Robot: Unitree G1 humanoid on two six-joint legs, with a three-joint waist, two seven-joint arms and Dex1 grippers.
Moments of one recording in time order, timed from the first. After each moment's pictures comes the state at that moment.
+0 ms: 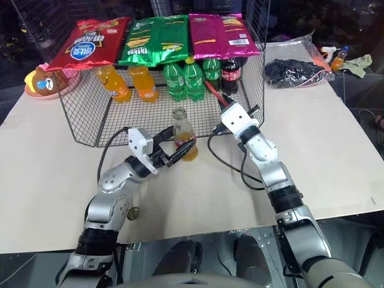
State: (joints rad) left arm -0.23 0.30 -0.01 -0.07 -0.35 0.01 -0.73; right arm -0.58 -0.20 0.18 0.31 -0.19 -0.31 0.21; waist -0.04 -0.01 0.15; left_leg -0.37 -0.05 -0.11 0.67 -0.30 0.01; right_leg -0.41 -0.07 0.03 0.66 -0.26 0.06
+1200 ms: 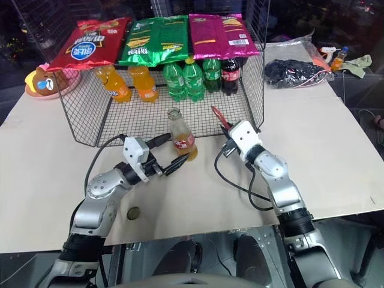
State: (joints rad) left arm -0.14 0.43 0.01 -0.07 -0.33 -0.01 -0.80; right arm -0.35 -0.25 0.18 -0.01 0.02 0.08 0.47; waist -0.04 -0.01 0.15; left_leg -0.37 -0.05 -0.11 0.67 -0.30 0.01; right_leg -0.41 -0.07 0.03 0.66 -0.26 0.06
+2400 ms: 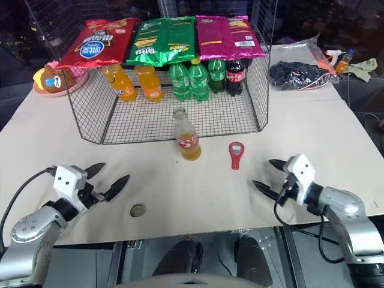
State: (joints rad) left arm 0.28 0.59 0.37 -0.16 -0.37 0.11 -0.69; right arm 0.11 -0.63 -0.14 -0.26 0.40 0.25 0.90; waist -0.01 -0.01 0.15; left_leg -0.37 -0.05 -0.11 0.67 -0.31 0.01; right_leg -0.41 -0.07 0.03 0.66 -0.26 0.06
